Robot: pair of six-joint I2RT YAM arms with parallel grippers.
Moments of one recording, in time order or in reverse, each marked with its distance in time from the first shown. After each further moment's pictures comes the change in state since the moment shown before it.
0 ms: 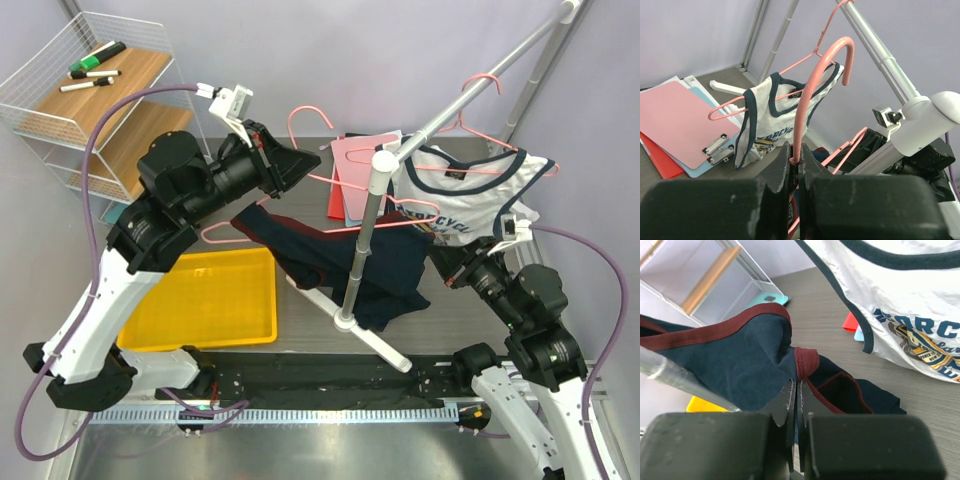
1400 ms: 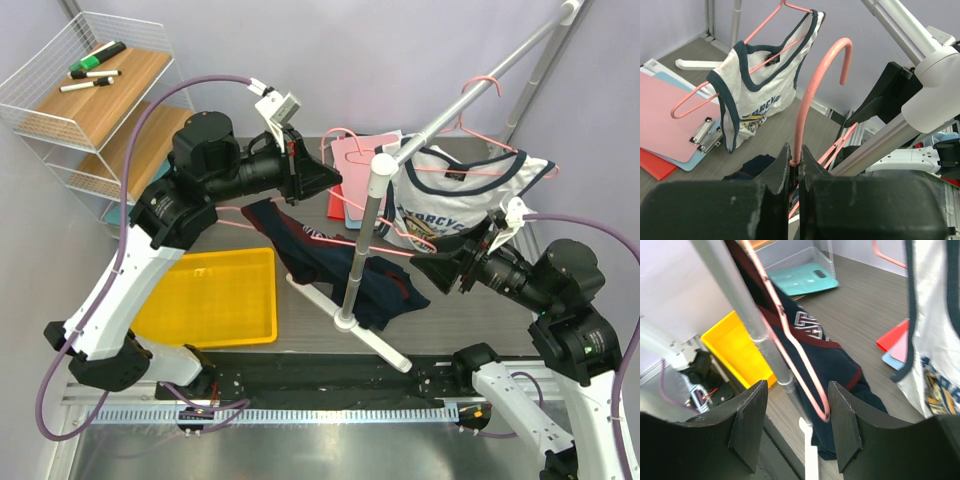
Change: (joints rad) left arm 0.002 0.138 0.121 -0.138 0.262 0.158; right arm 0.000 0.203 0.361 -0.185 -0.366 -0.365
